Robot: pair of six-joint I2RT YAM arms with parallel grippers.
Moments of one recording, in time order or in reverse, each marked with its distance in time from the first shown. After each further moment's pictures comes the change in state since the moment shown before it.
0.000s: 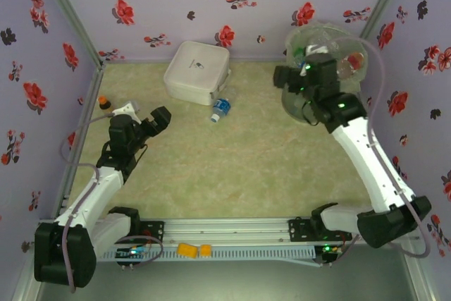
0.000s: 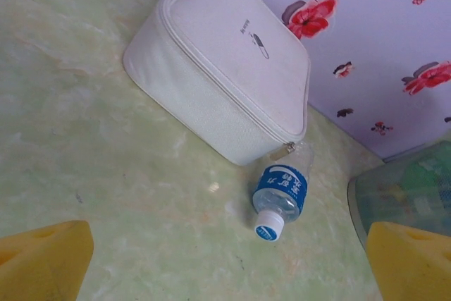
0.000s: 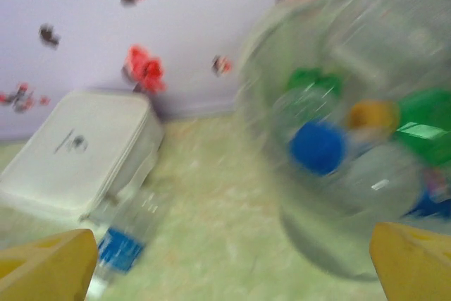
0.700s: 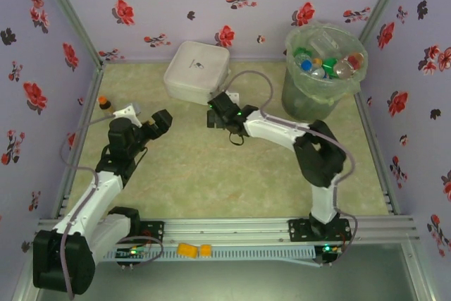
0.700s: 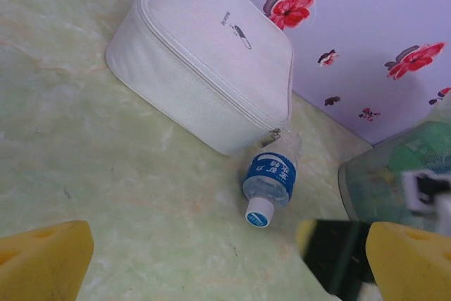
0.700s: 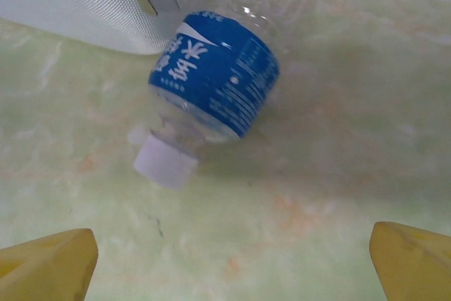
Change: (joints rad) left arm -0.010 -0.062 -0.030 -0.009 0.014 0.021; right arm 0.358 0.701 0.070 0.192 0.113 0.314
